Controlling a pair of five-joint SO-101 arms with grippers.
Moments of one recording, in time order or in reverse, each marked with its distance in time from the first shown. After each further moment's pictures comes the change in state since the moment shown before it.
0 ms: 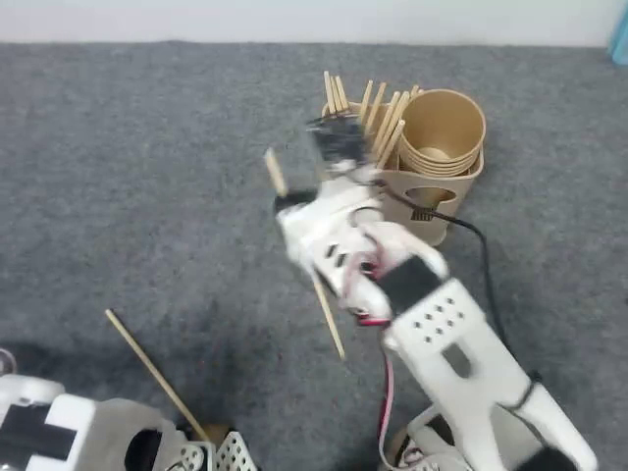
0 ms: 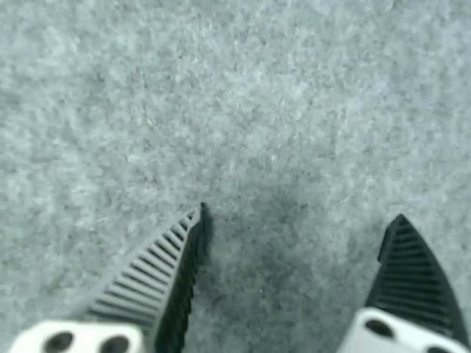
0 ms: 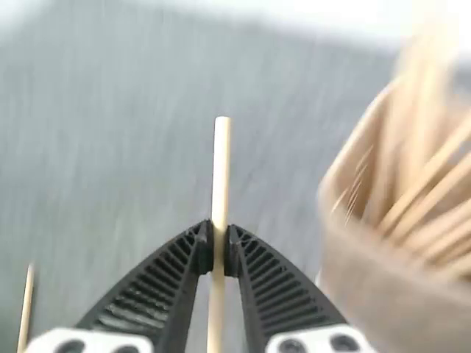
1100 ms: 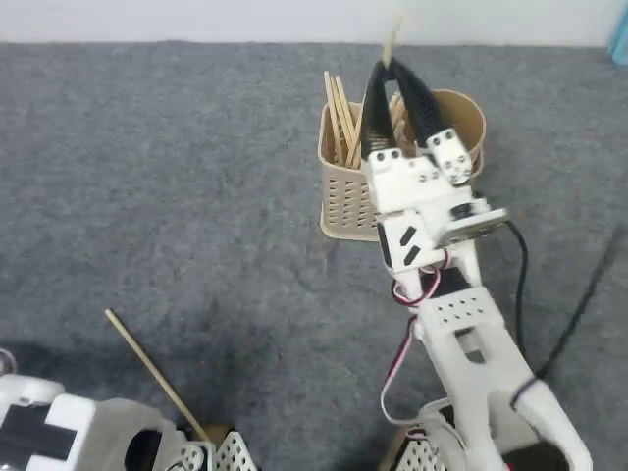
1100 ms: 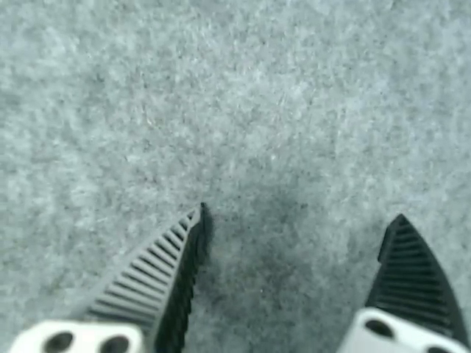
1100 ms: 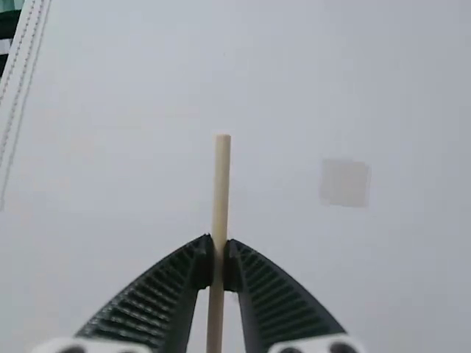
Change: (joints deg) left arm 0.0 0.0 0.0 0.0 -0.2; right arm 16.9 10.0 22.7 -92.0 15.4
